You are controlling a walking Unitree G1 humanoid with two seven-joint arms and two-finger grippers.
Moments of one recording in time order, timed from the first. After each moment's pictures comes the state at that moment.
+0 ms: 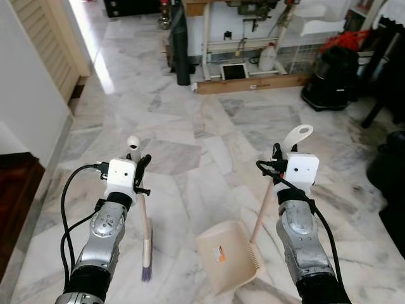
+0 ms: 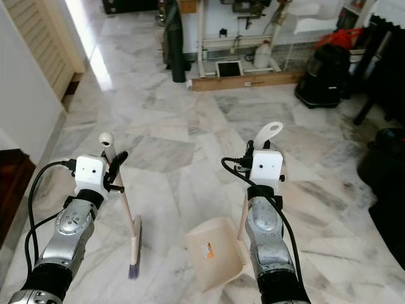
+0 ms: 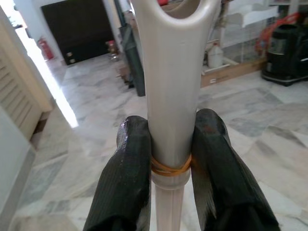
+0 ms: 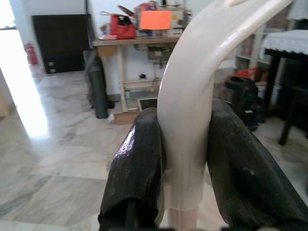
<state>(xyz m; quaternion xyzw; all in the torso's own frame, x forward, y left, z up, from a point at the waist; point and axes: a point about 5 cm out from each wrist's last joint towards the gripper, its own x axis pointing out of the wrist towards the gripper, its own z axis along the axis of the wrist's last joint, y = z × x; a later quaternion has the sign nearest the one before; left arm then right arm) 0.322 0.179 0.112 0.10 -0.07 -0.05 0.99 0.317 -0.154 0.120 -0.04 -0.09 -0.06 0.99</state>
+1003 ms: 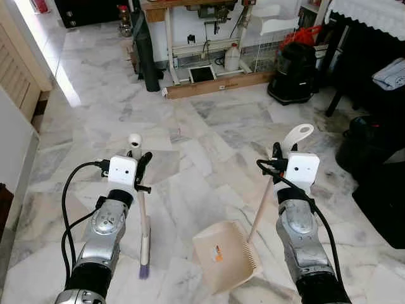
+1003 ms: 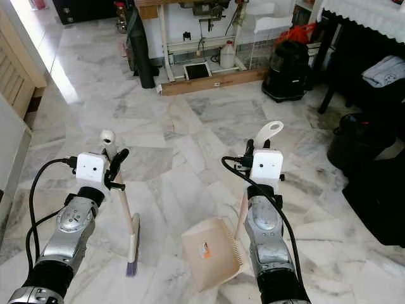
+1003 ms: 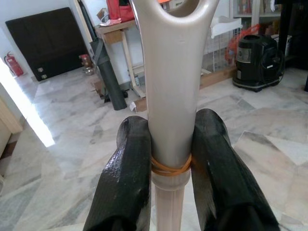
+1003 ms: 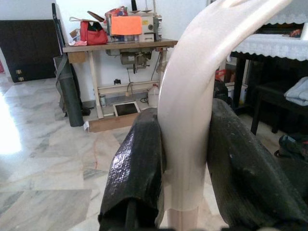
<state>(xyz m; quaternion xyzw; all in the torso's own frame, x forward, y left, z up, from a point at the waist) 0.324 0.178 0.115 0.10 -0.08 -0.05 0.99 0.318 -0.154 0.122 -0.04 -0.09 -0.06 0.99</state>
